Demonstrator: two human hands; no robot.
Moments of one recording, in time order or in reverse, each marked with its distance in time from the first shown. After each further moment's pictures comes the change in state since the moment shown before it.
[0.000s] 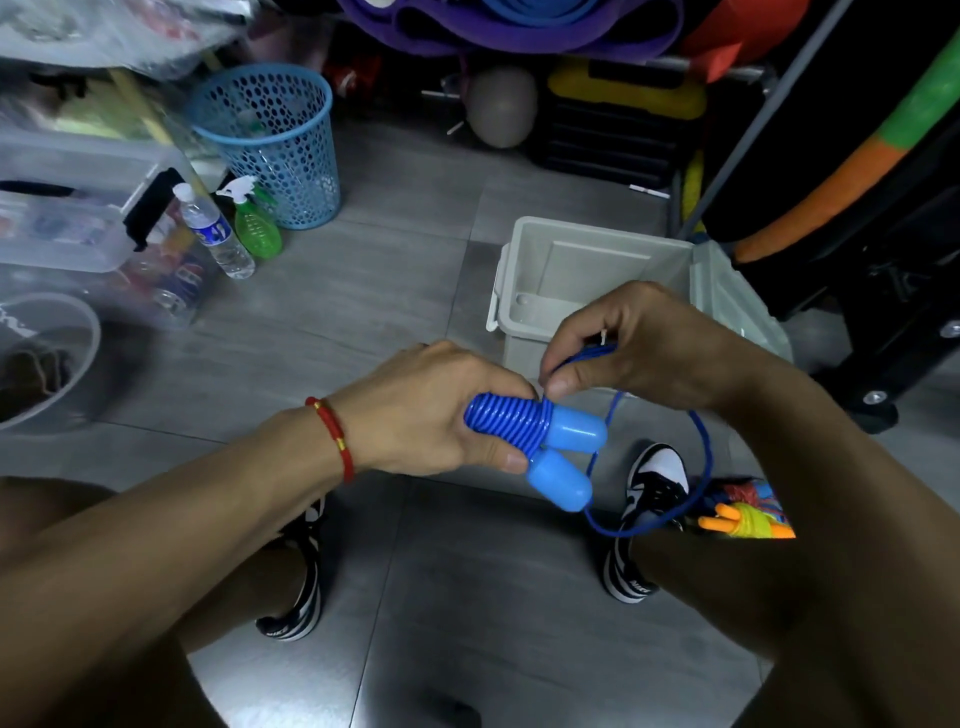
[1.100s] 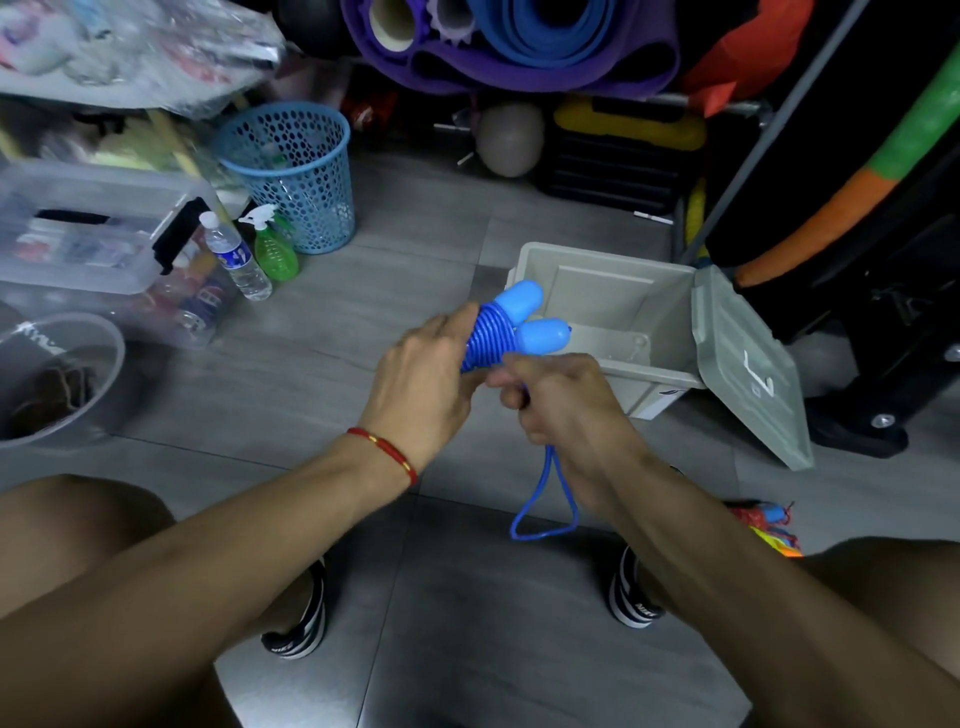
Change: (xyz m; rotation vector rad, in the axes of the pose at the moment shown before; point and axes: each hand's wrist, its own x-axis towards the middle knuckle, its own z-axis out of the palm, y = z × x) left_hand 0.023 -0.025 0.028 0.167 0.643 -0.285; right_hand 0.018 -0.026 0.084 0.686 0.488 0.512
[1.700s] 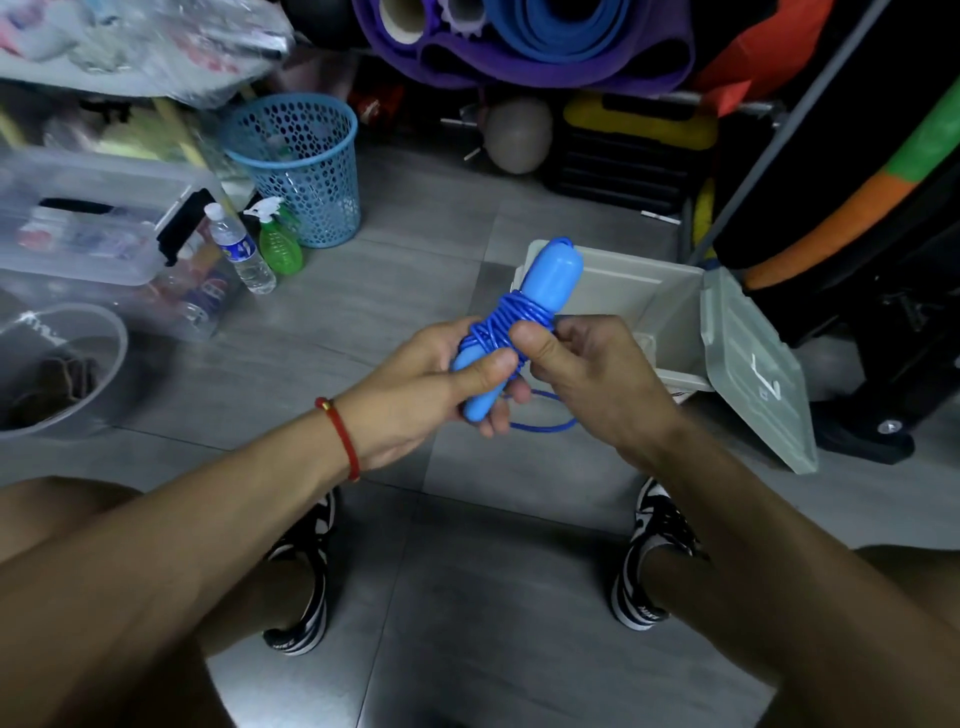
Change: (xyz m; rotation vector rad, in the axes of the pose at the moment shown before) left_hand -0.005 0.006 -0.033 -1.151 -0.512 -0.218; right_hand 0.013 -0.017 -0.022 -0.160 -0.175 -0.421
